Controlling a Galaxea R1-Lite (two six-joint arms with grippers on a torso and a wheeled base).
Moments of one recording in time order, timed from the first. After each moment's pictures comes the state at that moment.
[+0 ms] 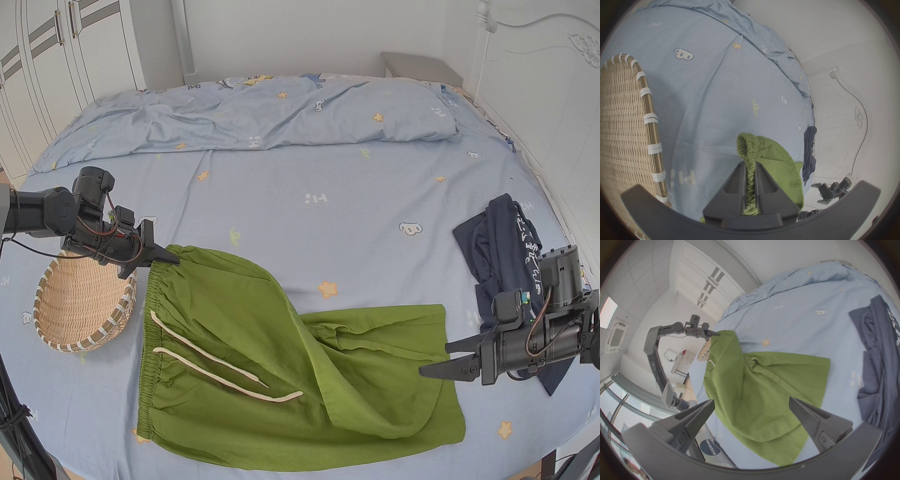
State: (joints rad) left arm 0.04 2.02 -1.54 0.38 -0.62 -0.32; right arm 0.36 1.52 -0.59 -0.21 0.52 0.08
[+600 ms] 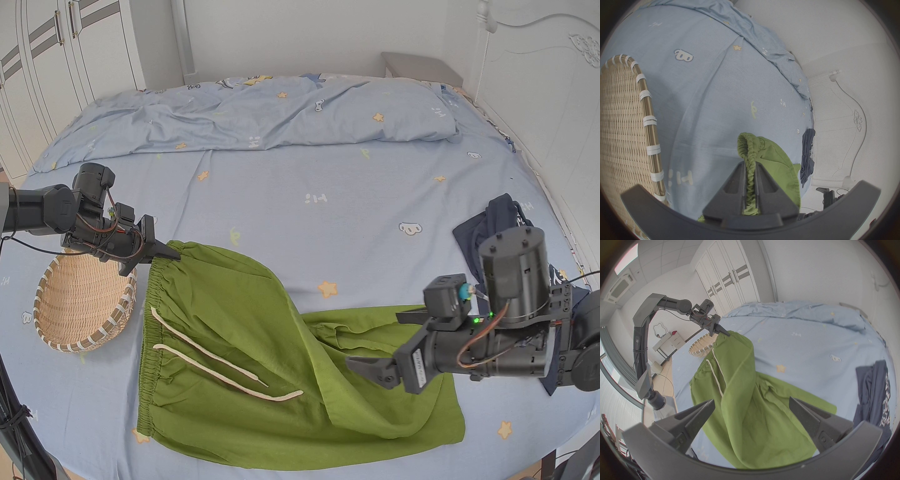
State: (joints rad) left arm 0.04 2.02 -1.55 0.38 -0.63 -0.36; right arm 0.80 1.60 -0.80 -0.22 -0.03 0.02
